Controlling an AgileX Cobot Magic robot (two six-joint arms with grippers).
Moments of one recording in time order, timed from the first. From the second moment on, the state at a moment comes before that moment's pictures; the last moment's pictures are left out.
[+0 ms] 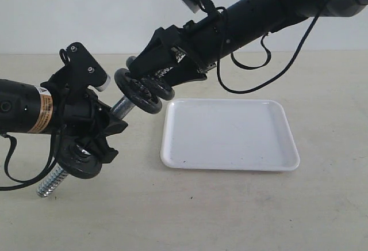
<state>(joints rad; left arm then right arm) -0.39 1.56 -0.72 1.42 -0.19 -0.95 0.36 2.05 -1.59 1.16 1.15 -0.89</state>
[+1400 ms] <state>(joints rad) -0.38 1.58 -0.72 1.19 0.02 -0.99 0.36 2.05 -1.60 0.89 1.15 -0.72</state>
